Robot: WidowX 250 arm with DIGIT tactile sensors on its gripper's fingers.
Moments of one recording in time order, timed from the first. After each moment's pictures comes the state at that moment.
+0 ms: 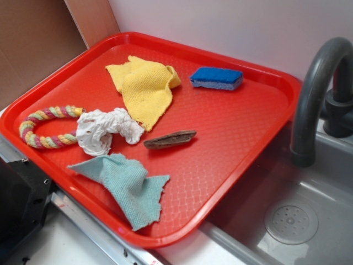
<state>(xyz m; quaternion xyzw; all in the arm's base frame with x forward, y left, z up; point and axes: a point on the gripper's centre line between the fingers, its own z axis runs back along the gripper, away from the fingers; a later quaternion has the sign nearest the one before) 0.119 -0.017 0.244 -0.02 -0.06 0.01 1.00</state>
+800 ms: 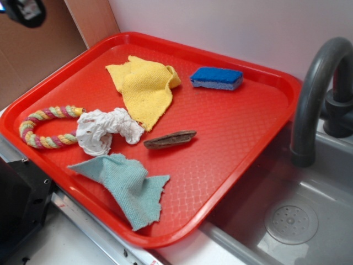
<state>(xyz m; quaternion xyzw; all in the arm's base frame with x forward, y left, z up) 0.161 -0.031 0.210 -0.01 -0.04 -0.01 1.00</state>
